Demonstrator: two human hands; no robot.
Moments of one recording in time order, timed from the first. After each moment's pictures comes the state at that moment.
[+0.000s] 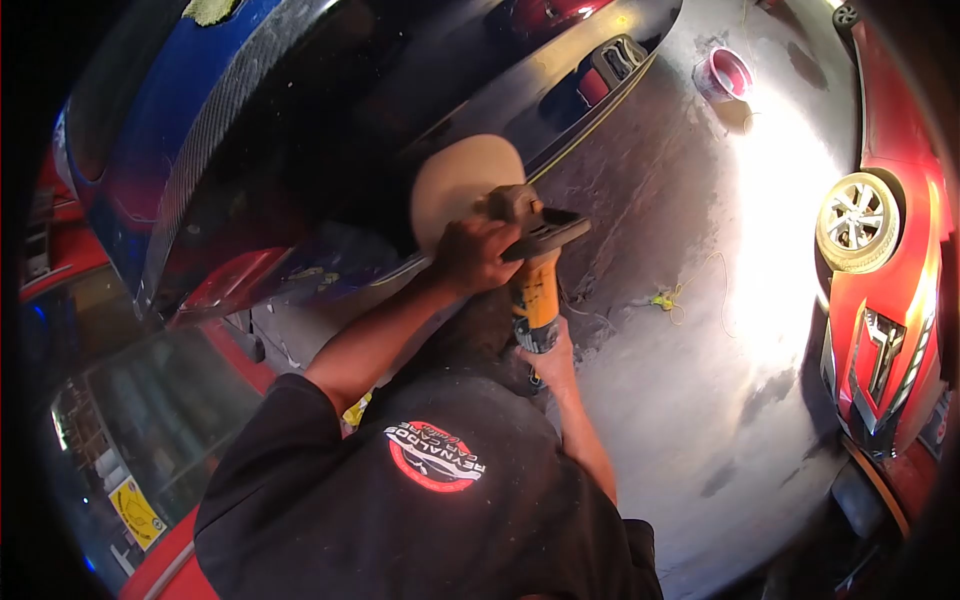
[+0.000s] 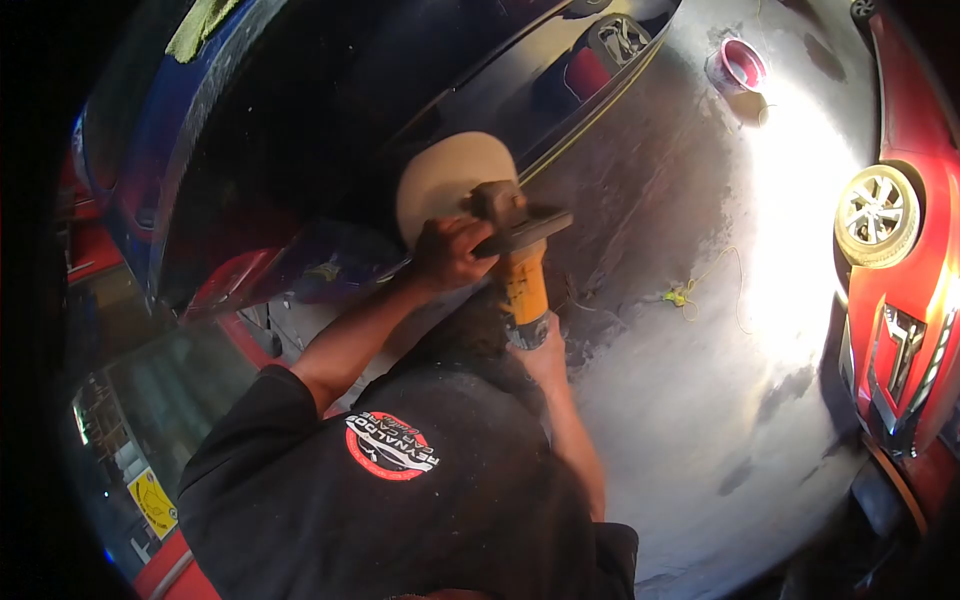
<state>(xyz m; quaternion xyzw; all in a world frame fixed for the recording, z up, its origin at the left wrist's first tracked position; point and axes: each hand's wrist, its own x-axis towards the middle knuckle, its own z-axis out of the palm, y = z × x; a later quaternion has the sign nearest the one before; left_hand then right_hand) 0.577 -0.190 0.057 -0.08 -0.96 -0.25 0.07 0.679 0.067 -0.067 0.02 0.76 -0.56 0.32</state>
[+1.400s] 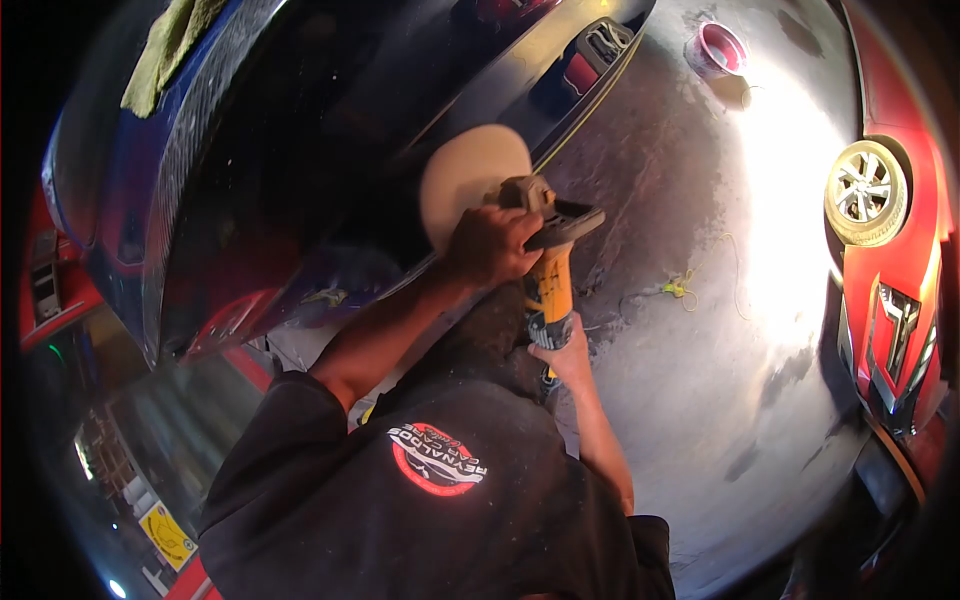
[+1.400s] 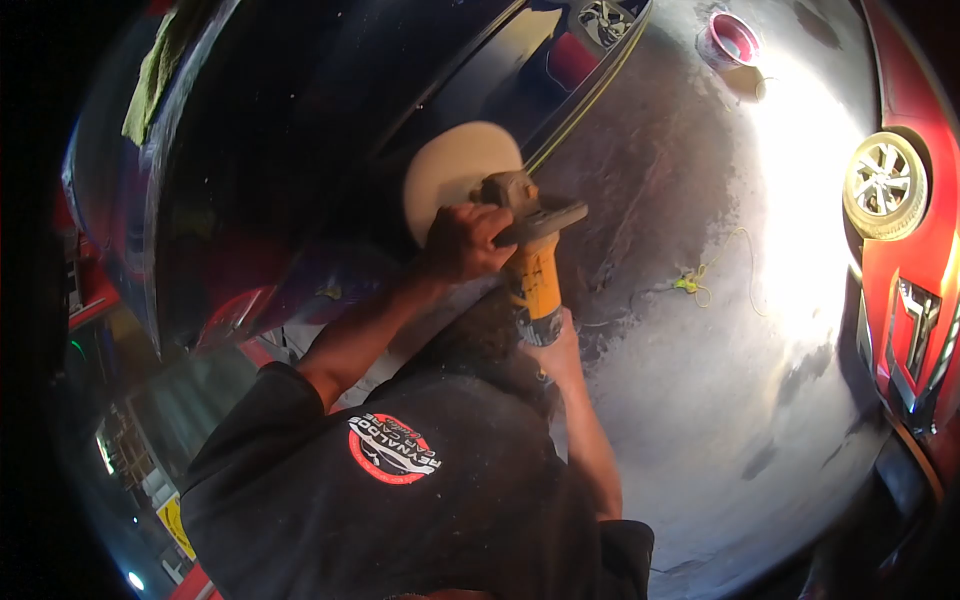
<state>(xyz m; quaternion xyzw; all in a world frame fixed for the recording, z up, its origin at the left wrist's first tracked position) 0.517 -0.171 0.057 -0.12 -0.96 -0.26 0.04 0.642 0.072 -0.059 0.04 0.75 -0.58 0.33</state>
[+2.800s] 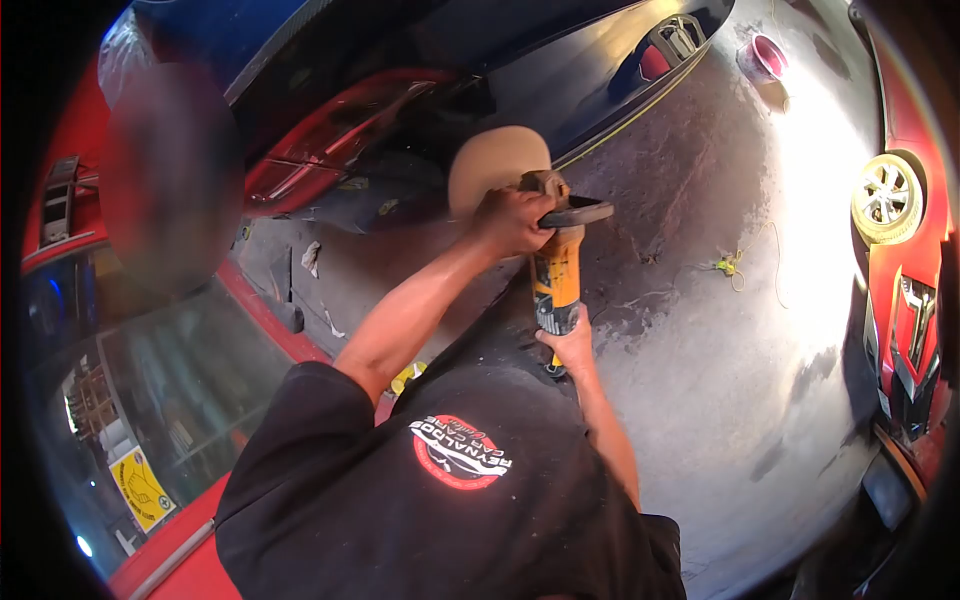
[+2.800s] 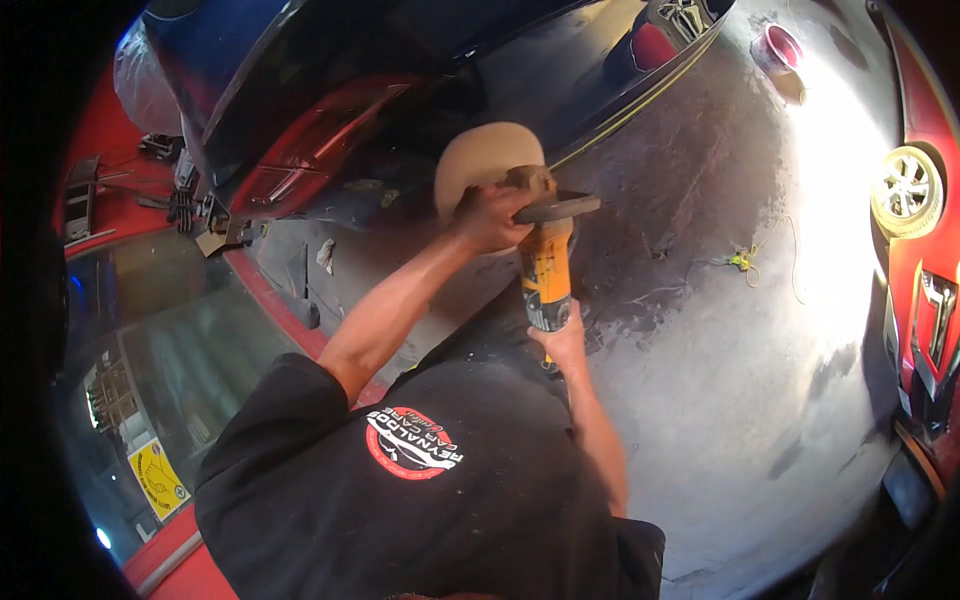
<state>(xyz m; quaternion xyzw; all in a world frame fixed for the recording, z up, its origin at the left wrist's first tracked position) 0.796 -0.297 0.045 -0.08 -0.97 -0.23 0.02 0.925 -0.049 -0.071 0.05 0.72 -0.61 0.33</state>
